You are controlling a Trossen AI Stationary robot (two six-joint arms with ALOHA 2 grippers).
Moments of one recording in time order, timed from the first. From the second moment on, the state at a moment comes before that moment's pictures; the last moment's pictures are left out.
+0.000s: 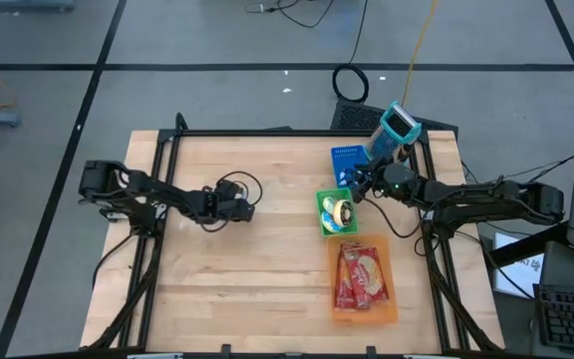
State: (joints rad) left arm 0.05 1.56 0.56 -0.17 -0.59 -0.98; right arm -0.35 1.01 0.28 0.37 0.34 0.22
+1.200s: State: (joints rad) left arm 0.09 1.57 0.57 -0.06 -0.52 -0.73; right arm -0.35 1.01 0.28 0.37 0.25 0.22
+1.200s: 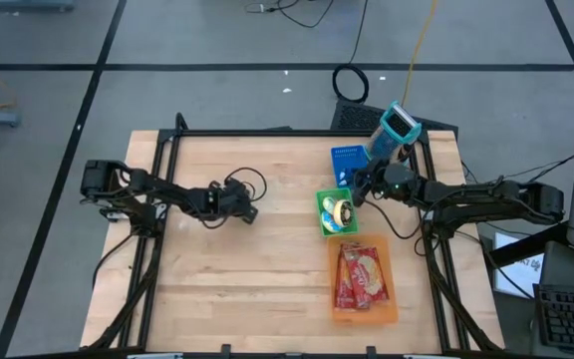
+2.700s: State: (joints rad) left arm -0.06 1.57 0.68 0.63 0.22 -0.66; right arm 0.10 1.64 0.67 0.89 -0.08 -0.50
